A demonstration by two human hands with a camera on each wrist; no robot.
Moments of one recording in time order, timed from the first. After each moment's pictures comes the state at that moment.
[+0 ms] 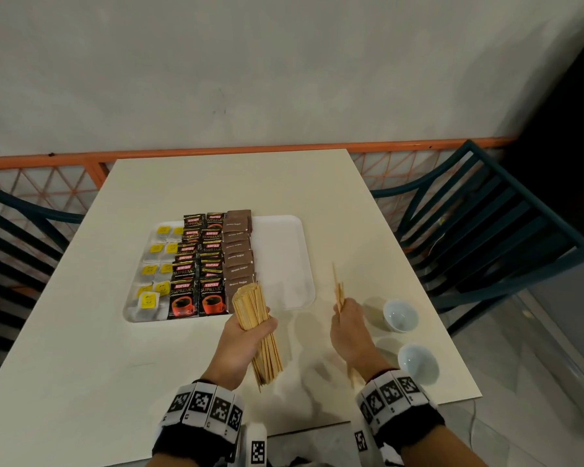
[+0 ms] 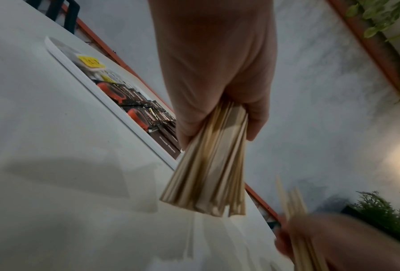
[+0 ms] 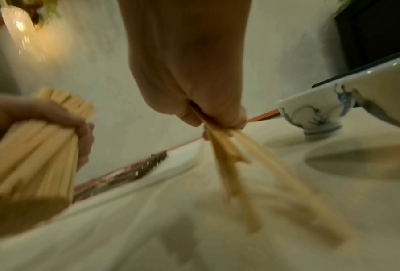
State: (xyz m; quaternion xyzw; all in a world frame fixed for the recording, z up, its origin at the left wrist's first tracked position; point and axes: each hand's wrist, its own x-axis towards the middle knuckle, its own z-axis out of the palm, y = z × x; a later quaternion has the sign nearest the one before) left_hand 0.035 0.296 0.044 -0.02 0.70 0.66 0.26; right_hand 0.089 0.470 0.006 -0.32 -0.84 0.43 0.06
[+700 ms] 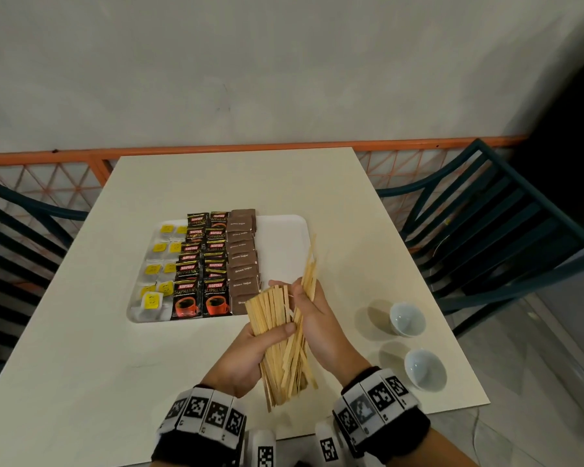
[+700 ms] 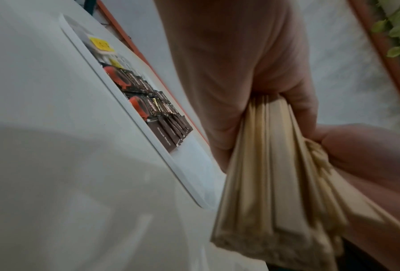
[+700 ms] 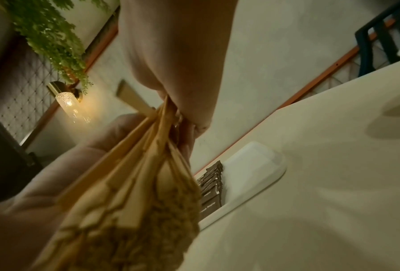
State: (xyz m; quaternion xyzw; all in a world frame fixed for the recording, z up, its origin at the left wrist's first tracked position) left_hand 0.036 0.298 0.048 0.02 0.51 0.75 0.41; right_hand 0.070 0.412 0.068 -0.18 -0.65 0.73 0.05
